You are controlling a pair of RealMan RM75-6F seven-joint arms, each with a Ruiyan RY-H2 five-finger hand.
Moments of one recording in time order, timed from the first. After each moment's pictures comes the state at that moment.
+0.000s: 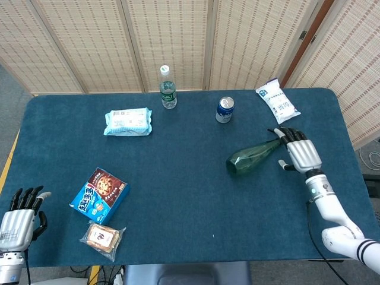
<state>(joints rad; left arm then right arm) -0.05 -1.24 -0.03 -1.55 1.47 1.50 0.16 0.56 -1.38 0.18 -1.11 -1.31 0.93 -0.02</state>
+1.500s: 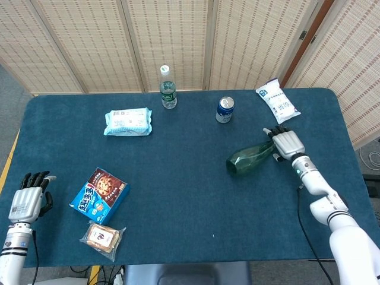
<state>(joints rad) -0.22 -1.34 -0.12 -1.30 1.29 1.23 0.05 0.79 -1.69 -0.01 -0.38 -1.54 0.65 0.40</state>
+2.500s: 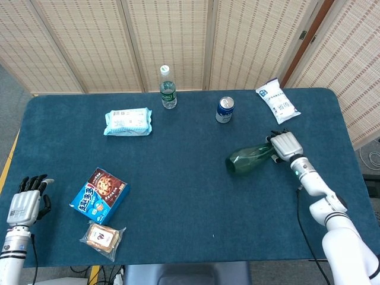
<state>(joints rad) -0.21 -1.35 -0.10 -1.28 1.29 1.24 0.03 0.78 -1.74 -0.05 -0.30 -1.57 0.69 0.47</state>
